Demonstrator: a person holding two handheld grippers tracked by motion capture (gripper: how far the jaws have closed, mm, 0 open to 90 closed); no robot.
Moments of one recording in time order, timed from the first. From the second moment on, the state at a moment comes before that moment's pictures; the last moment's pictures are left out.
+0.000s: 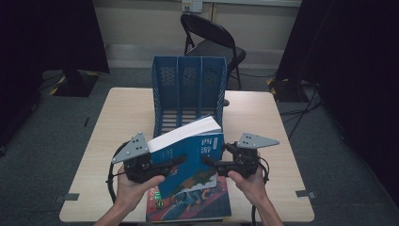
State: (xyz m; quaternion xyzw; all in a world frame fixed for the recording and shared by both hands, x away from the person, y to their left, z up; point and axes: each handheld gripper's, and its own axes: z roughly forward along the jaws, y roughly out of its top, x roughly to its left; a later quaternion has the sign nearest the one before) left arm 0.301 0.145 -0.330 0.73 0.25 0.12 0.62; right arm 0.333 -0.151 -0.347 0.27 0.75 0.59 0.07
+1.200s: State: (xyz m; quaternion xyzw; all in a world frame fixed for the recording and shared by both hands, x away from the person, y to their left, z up) left arm 0.321 0.176 -0.325 0.73 0.30 0.09 0.60; right arm 0.337 -0.180 -0.383 0.35 0.76 0.55 0.07
